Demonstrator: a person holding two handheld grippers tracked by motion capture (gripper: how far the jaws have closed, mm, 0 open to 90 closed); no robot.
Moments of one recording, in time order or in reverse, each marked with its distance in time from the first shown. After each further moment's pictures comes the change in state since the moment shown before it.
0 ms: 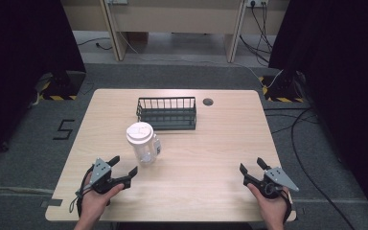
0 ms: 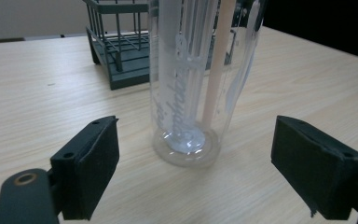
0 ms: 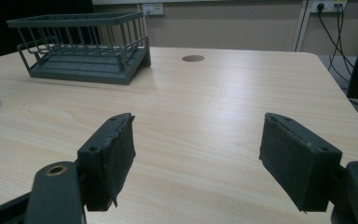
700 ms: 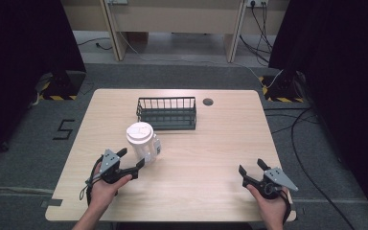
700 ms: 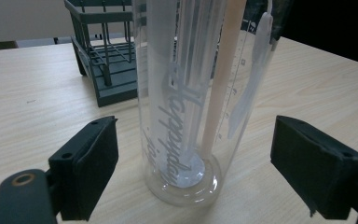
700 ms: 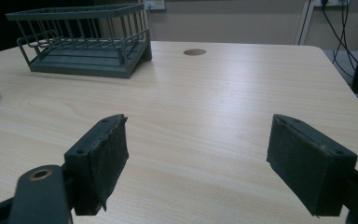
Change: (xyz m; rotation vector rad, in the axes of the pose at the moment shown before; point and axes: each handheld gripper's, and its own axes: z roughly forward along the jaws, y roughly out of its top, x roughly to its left) left arm 0.000 0.010 0.033 -0.002 -0.011 0.019; right arm -0.001 -0.002 0.002 0.015 0.012 -0.001
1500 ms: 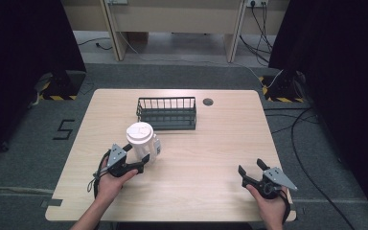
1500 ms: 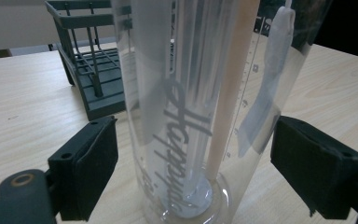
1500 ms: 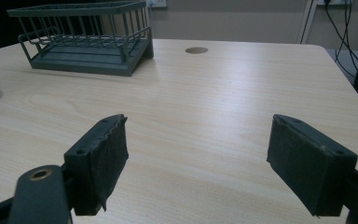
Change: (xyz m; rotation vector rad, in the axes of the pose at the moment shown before) left arm 0.002 0.002 0.027 -0.008 -0.019 0.035; right arm 0.001 0.000 0.001 0.009 0.003 -0.005
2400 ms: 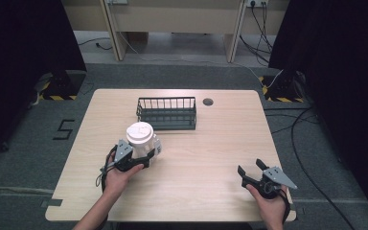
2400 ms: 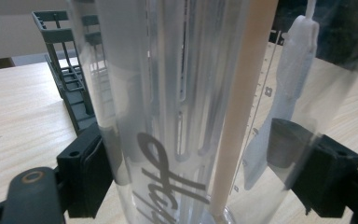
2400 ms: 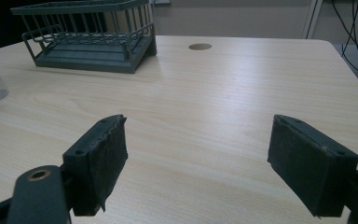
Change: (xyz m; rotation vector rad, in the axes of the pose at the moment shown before) left arm -0.002 0.005 0.021 -0.023 0.010 0.000; right arm -0.001 0.001 0.001 0.015 0.017 0.008
